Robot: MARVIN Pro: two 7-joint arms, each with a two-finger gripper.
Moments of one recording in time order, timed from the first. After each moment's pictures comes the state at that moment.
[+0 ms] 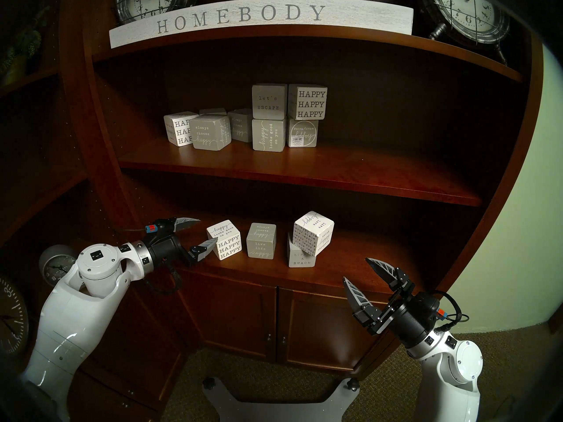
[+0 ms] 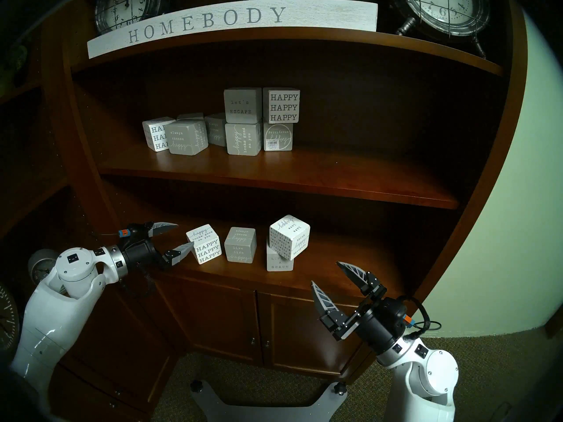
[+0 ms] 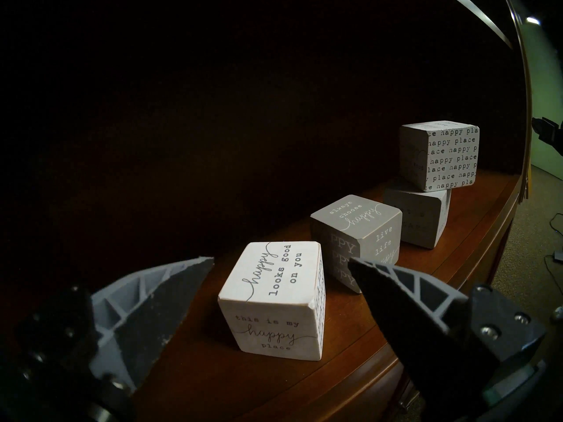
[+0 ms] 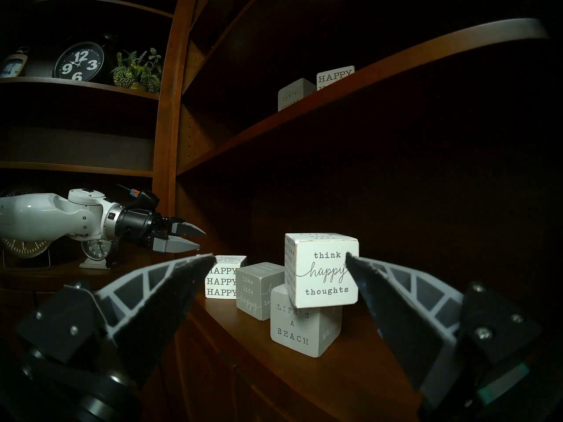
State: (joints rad) left arm 1.66 -0.86 -1.62 -1.73 -0.45 0.12 -0.63; right arm -2.02 -1.74 1.99 -2.02 0.27 -0.16 1.18
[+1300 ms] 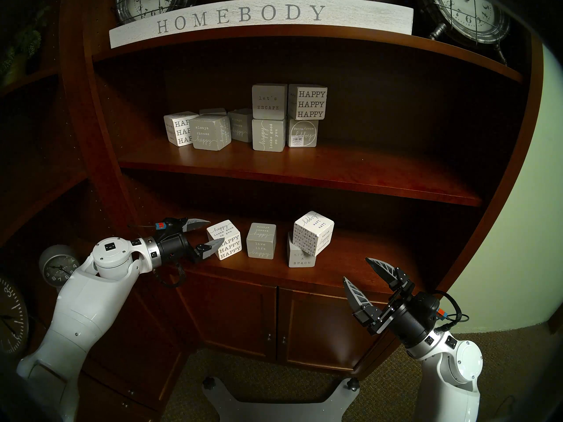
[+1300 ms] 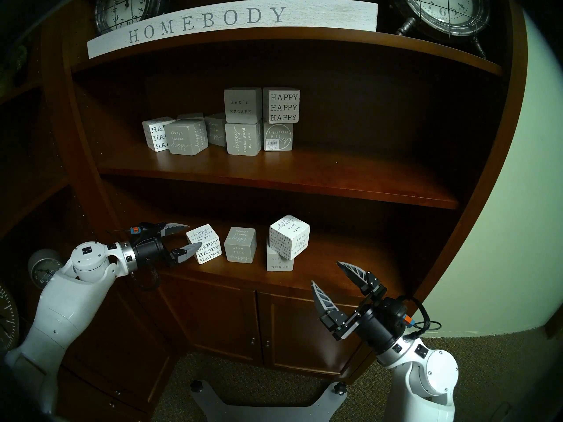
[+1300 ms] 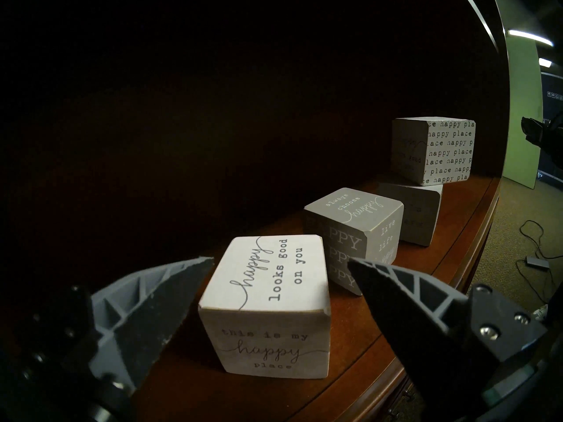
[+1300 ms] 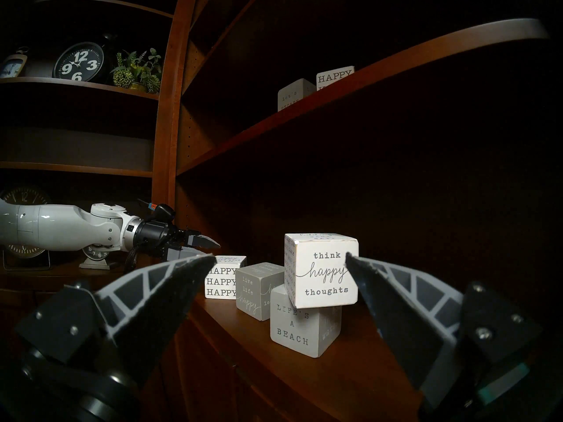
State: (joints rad) left arm 1.43 -0.90 -1.47 -1.44 -0.47 0.04 -0.79; right arm -2.02 -1.74 1.99 -2.02 0.27 -0.16 1.18
